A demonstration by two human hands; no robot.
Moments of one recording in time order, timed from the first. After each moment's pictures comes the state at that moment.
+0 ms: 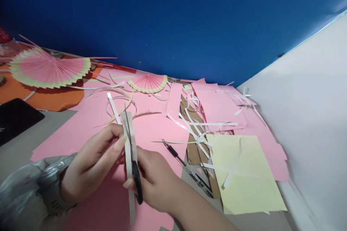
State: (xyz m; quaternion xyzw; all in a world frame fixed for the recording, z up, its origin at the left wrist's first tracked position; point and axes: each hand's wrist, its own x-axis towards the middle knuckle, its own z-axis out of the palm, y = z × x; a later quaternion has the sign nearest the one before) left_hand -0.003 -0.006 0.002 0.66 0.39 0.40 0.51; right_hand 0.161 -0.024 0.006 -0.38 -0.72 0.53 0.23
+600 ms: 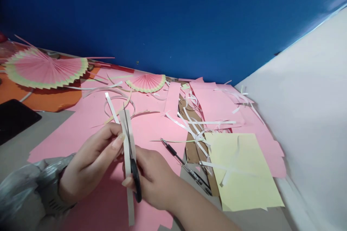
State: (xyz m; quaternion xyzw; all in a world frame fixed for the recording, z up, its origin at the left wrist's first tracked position) left_hand 0.000 -0.005 0.000 0.59 0.39 0.40 0.59; right_hand 0.161 -0.024 0.004 -0.40 -0.69 0.56 0.23
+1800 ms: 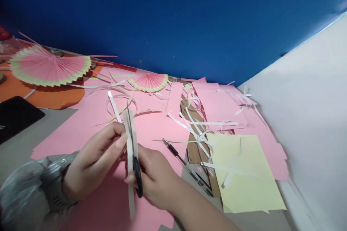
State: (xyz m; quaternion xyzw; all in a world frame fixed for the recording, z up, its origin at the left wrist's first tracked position) left_hand -0.001 -0.004 -0.001 0.64 0.39 0.40 0.52; right_hand 0.160 -0.024 0.005 -0.39 -0.67 0.58 0.23
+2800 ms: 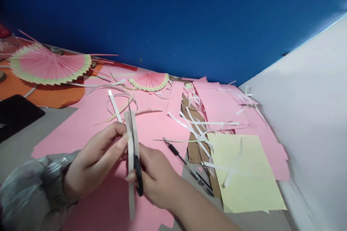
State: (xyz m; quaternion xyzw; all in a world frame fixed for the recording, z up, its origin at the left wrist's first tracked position) left_hand -0.001 -0.004 0.001 0.65 0.39 0.39 0.52; right_hand 0.159 -0.024 0.007 -0.40 -0.68 0.57 0.23
